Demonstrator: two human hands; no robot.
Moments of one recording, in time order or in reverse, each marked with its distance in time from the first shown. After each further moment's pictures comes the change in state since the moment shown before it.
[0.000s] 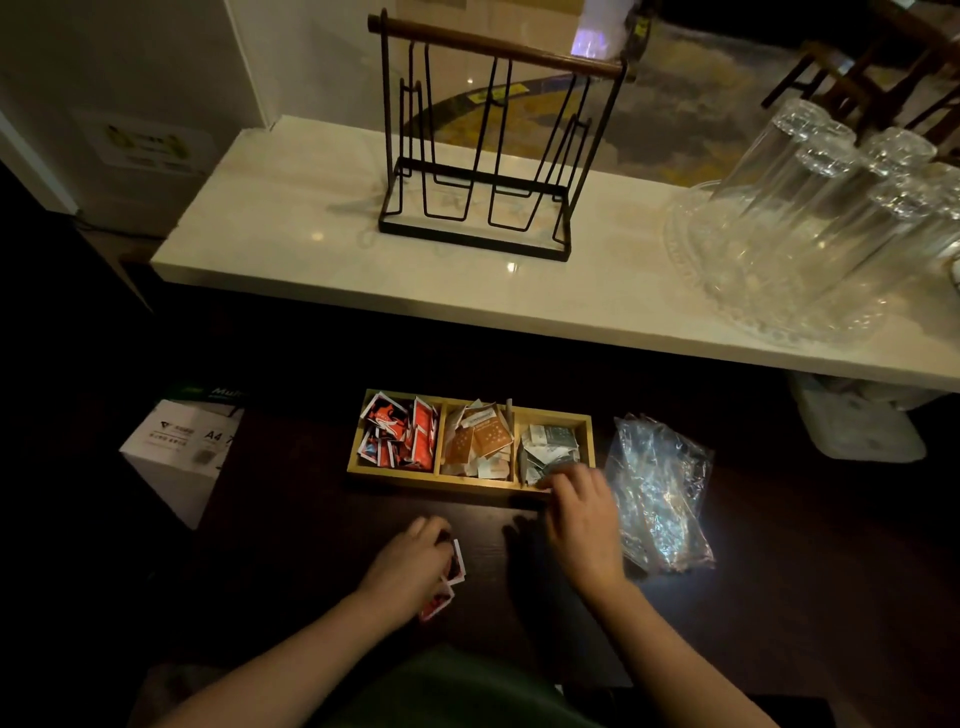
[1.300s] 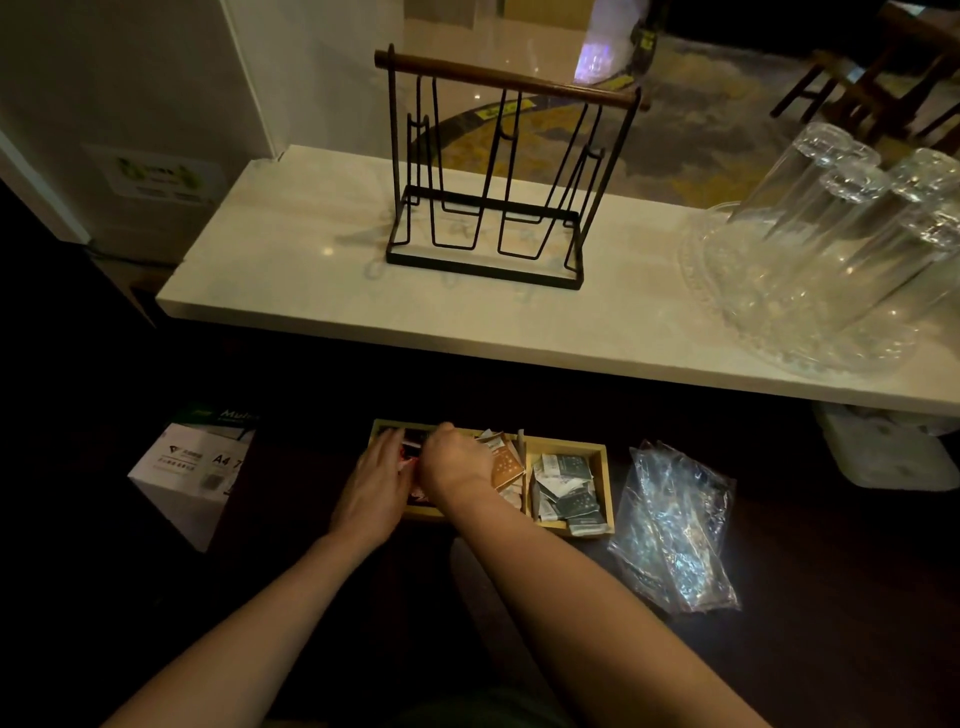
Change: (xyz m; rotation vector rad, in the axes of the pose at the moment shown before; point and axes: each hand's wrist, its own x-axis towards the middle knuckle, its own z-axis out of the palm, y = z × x) left_hand 0.056 -0.073 -0.064 -0.479 0.406 -0.336; right_hand 0.136 -0.145 0.030 -0.067 -0.529 0.074
